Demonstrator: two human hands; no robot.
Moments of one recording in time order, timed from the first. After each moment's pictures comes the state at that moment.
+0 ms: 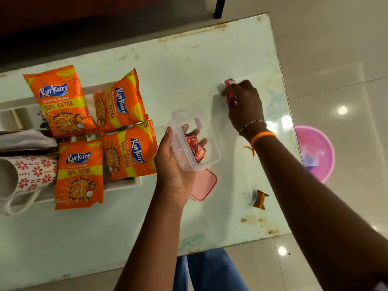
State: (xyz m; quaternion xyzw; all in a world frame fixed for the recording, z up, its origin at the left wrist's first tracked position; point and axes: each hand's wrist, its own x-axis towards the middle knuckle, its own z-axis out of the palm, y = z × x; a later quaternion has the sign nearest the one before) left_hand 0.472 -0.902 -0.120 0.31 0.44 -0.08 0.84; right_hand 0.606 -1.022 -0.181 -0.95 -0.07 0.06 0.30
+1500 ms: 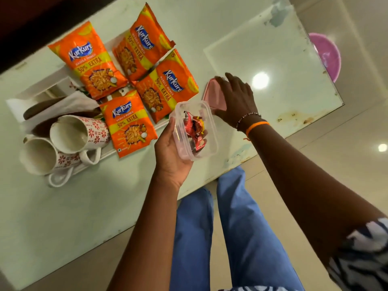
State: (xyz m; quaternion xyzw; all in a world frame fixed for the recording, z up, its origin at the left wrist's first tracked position) left_hand 0.322 -0.793 -0.091 0.35 0.34 -0.26 0.83; right_hand 0.400 -0.960 -0.164 -0.96 -0.02 0.20 0.19
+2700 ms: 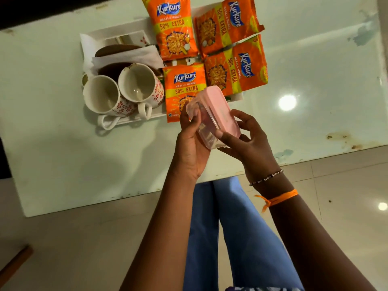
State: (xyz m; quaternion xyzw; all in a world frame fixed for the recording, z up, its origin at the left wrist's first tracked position) left_hand 0.275 -0.729 -0.083 0.36 0.35 -0.09 0.86; right_hand 0.294 -0.845 -0.065 -0.69 0.20 0.31 0.63
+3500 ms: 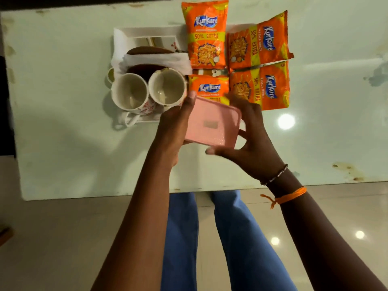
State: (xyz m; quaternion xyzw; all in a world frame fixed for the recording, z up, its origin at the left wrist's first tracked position) left_hand 0.299 -0.653 -0.034 0.60 0.42 -0.13 0.67; right_hand 0.327 -0.803 -0.042 -0.82 -0.17 0.27 0.46
